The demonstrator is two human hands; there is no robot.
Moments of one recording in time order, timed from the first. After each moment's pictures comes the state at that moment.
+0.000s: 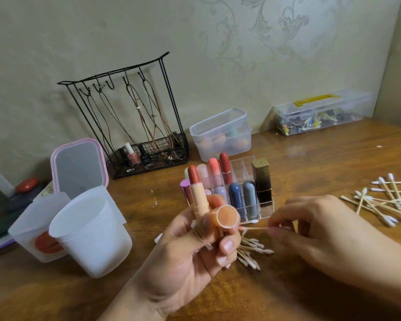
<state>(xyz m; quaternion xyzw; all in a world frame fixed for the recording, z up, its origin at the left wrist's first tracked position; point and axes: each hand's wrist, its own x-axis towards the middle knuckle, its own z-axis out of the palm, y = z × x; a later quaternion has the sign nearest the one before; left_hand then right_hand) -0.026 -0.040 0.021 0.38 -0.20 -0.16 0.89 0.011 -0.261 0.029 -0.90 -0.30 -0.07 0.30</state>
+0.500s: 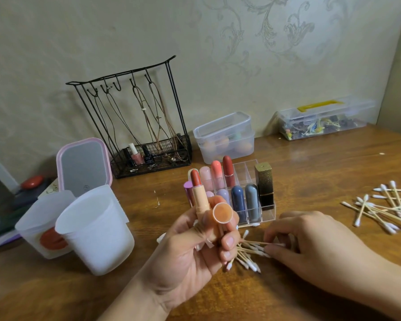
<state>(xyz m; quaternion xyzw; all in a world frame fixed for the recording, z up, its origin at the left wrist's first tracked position) -0.021 -0.037 0.014 0.36 -0.18 -0.16 0.90 0.009 -0.251 0.022 -0.94 -0.29 -0.03 0.19</state>
